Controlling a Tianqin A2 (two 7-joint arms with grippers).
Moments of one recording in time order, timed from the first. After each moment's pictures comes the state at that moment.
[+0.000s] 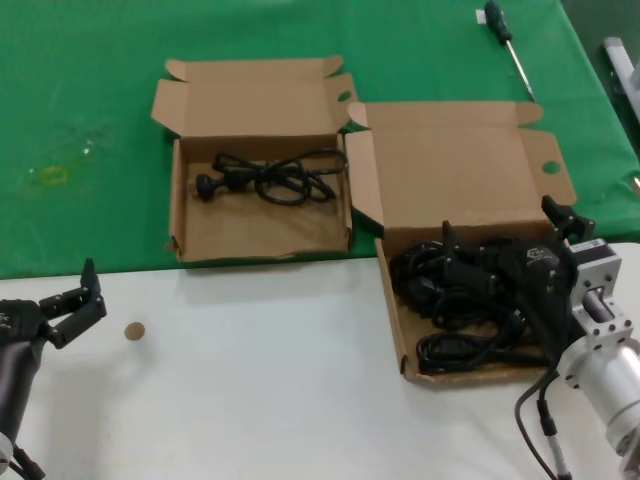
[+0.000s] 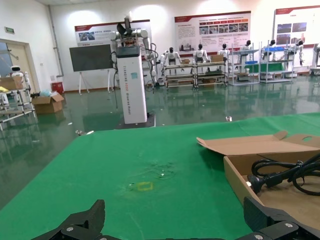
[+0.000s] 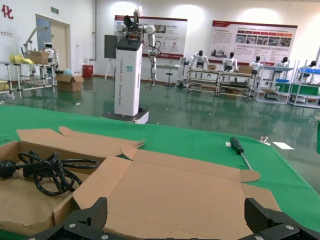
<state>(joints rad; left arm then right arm) 0.00 -0.30 1.60 -1.60 -1.80 0.00 0.00 0.03 0.30 -1.62 1.57 1.79 -0.02 -0.02</state>
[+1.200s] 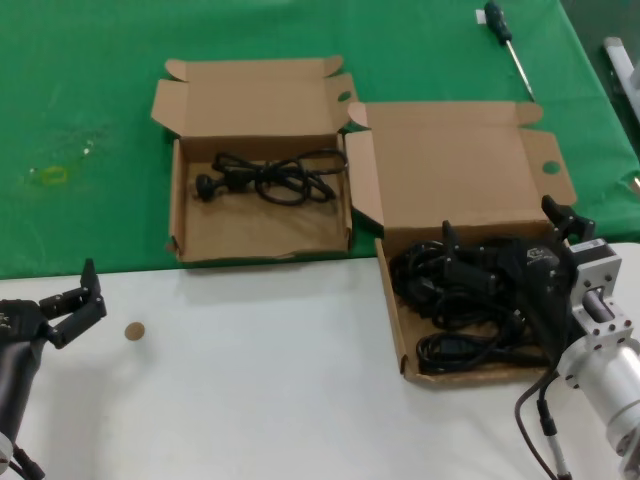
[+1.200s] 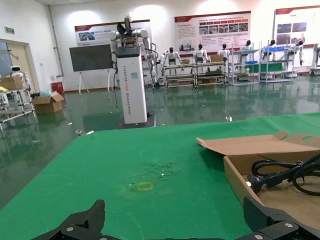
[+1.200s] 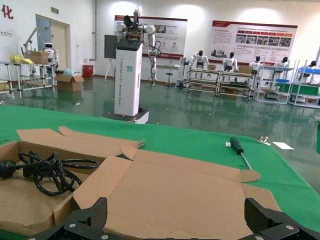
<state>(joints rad) 0.00 -0.30 1.60 -1.60 -1.80 0.00 0.00 0.03 0.30 -1.62 1.57 1.79 -0.02 -0.02</state>
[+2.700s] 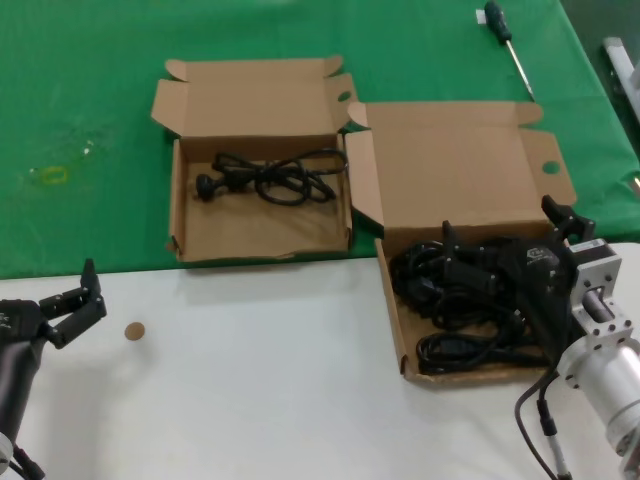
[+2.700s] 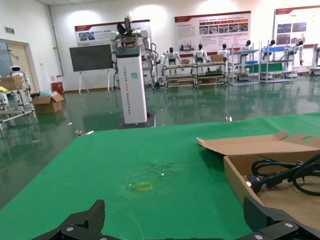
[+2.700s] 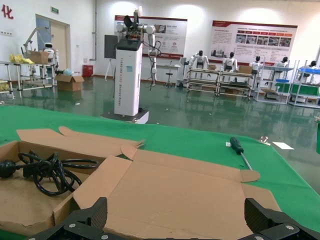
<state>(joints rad) 0.00 -0.30 1.60 -1.60 -1.80 0.00 0.00 0.03 0.30 -1.62 1.57 1.79 -0.02 -0.02</state>
